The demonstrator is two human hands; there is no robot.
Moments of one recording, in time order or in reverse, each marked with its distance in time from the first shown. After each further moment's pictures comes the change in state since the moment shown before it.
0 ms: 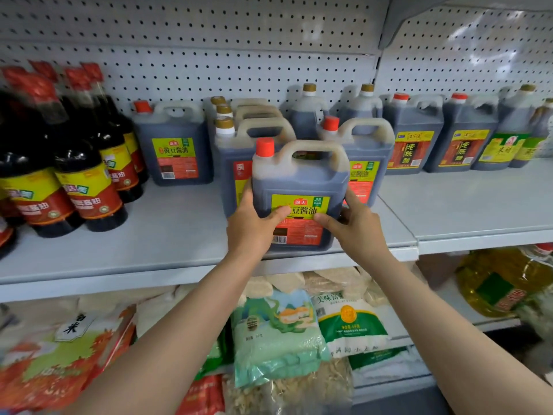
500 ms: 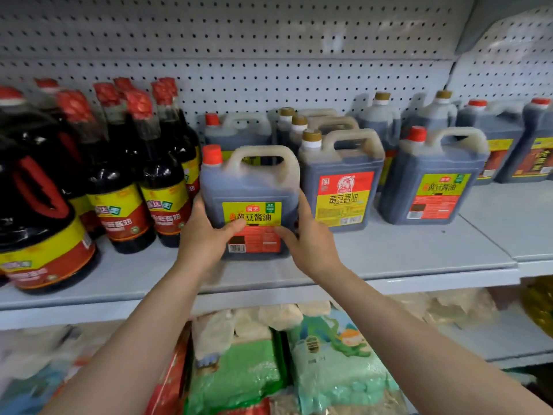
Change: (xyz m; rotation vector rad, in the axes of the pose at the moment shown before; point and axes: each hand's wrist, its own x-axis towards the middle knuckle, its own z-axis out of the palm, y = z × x) left_hand 0.065 -0.096 -0.187 0.017 0.098 -0.049; right_hand 0.013 -0.124 0.189 -0.096 -0.166 -0.035
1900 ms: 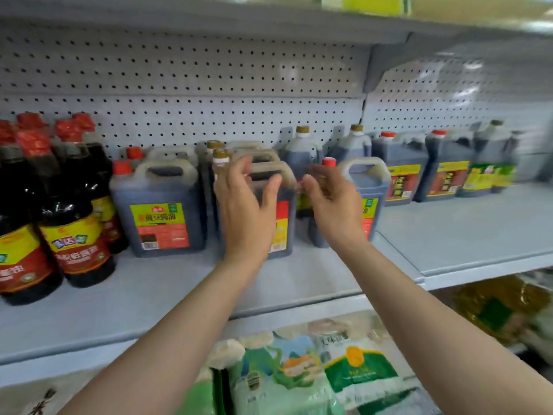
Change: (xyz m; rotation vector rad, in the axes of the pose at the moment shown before) left_hand -0.023 0.150 0.166 -0.143 0.302 0.612; right_hand 0.032 0.050 -0.175 0.282 0.470 -0.032
